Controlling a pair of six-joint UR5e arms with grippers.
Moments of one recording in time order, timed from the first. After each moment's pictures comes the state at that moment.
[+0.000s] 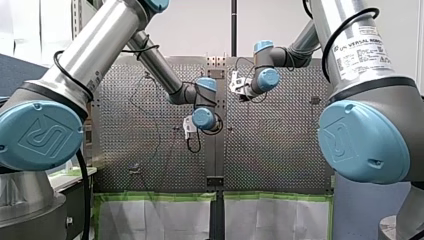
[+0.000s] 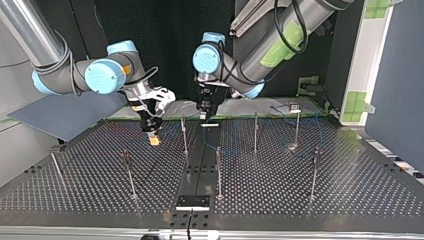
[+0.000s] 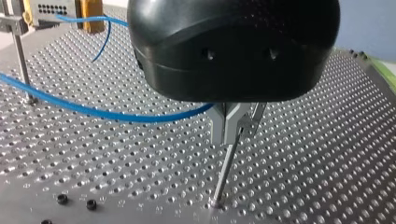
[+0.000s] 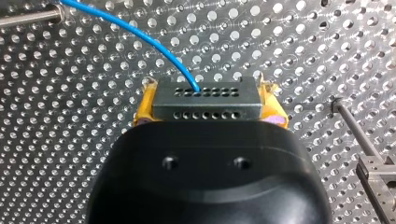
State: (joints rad) left arm -0.59 -2.13 -1.65 -2.62 -1.98 -1.72; right arm 2.08 -1.17 1.48 -0.20 1.47 1.70
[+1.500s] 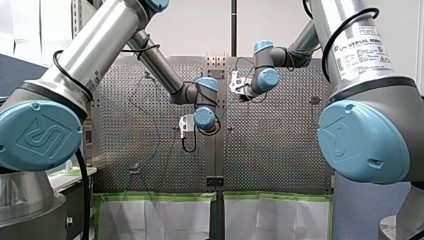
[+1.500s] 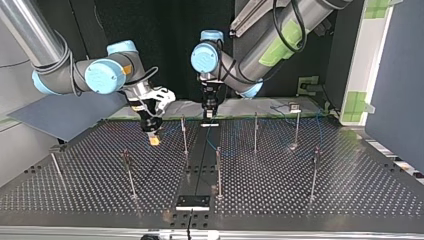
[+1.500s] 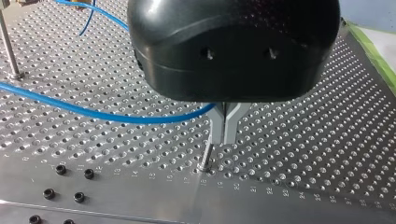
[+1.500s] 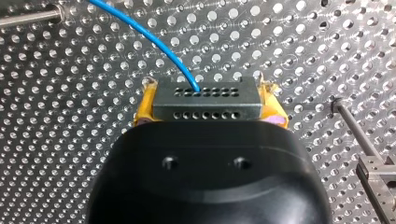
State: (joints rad) left arm -0.60 -2.13 -1.64 -2.66 -2.09 -1.68; right arm 2.08 -1.17 1.49 -0.20 1.47 1.70
